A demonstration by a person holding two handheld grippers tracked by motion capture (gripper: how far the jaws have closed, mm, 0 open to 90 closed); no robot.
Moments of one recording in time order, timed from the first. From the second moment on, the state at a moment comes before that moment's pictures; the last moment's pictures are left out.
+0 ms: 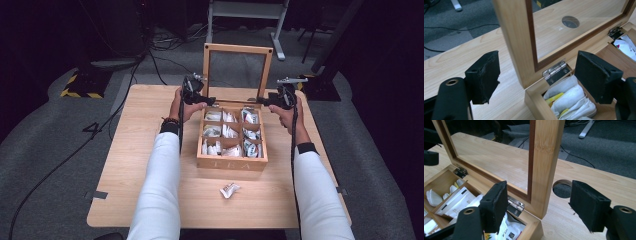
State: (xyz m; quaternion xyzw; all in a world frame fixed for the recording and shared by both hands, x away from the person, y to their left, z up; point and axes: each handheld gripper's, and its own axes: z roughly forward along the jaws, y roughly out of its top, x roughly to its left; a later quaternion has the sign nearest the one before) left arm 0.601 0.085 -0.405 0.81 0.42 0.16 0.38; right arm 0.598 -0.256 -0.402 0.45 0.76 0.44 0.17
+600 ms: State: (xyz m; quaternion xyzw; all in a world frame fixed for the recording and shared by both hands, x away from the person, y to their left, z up) left arm 0.612 0.079 -0.417 0.80 0.43 0.13 0.39; right arm 0.610 -0.233 -0.404 0.43 0.78 0.43 0.15
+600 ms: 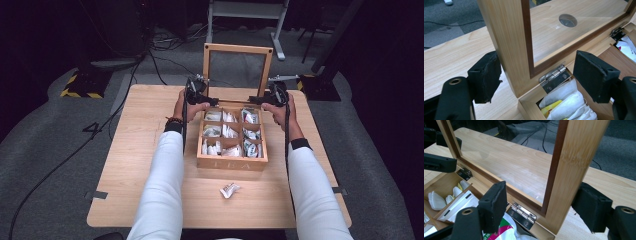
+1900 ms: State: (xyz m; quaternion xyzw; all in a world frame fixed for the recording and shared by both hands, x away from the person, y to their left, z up) left arm 0.566 0.099 -0.370 0.79 0.37 0.18 0.45; right arm 0.571 -0.249 -0.391 0.38 0.77 0.47 0.20
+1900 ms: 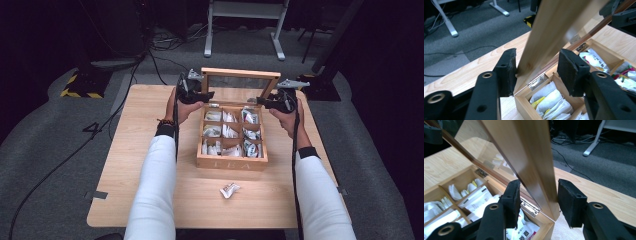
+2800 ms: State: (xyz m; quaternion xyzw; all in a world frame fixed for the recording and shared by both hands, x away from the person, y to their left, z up) left arm 0.517 0.107 -0.348 0.80 0.31 0.20 0.48; right arm 0.524 -0.261 -0.371 0.35 0.76 0.51 0.21
